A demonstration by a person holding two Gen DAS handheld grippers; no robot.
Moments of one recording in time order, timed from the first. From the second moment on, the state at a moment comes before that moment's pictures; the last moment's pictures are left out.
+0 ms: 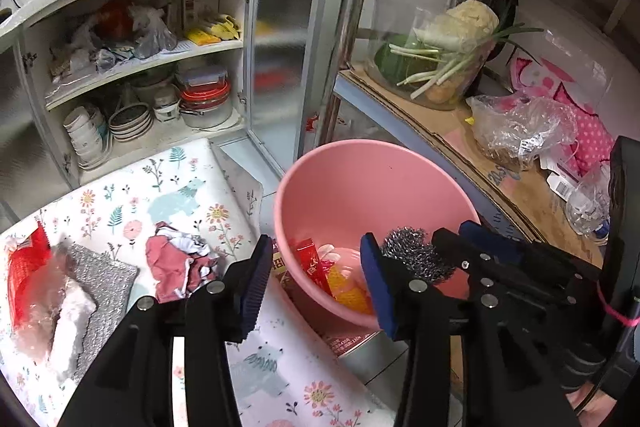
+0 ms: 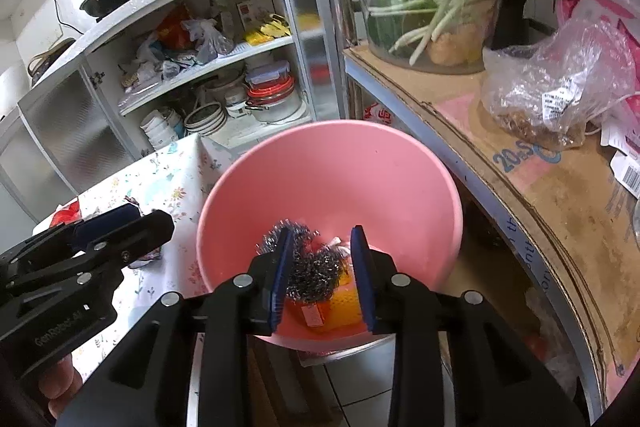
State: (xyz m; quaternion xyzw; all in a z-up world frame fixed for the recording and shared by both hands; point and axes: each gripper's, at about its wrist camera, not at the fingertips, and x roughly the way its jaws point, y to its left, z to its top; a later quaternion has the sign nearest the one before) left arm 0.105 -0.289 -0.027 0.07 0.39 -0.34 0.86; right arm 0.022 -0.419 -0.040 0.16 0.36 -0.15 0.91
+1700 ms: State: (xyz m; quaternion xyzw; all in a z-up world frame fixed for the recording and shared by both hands) left arm 0.080 -0.076 -0.027 0.03 0.39 -0.14 0.91; right arm 0.043 -0.264 -0.032 0.11 0.38 0.01 0.92
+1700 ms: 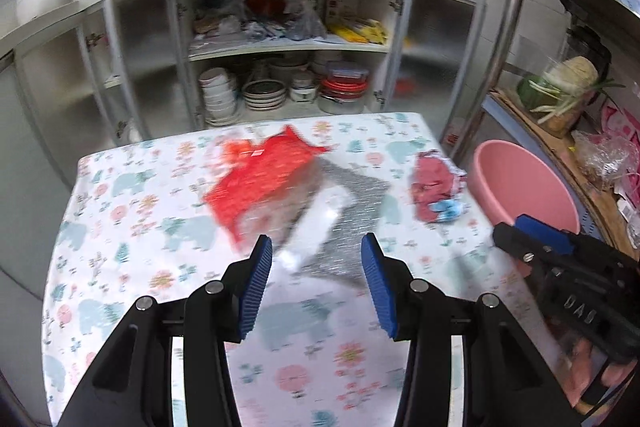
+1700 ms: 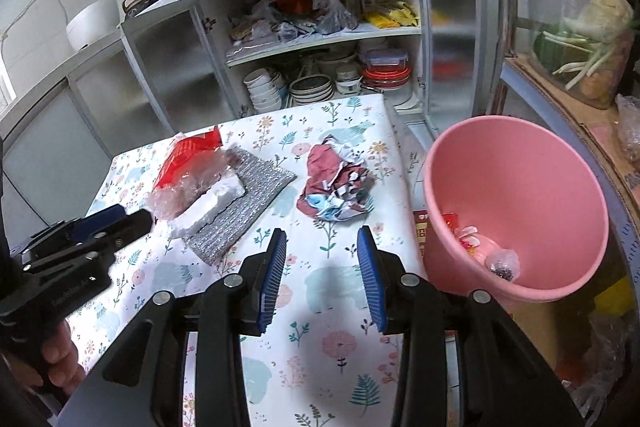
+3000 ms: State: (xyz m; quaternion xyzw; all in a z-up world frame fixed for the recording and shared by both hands) left arm 0.182 -0.057 -0.051 0.04 0.41 -0.19 0.89; right arm 0.091 -0.265 -0.051 0.12 0.40 0.03 0.91
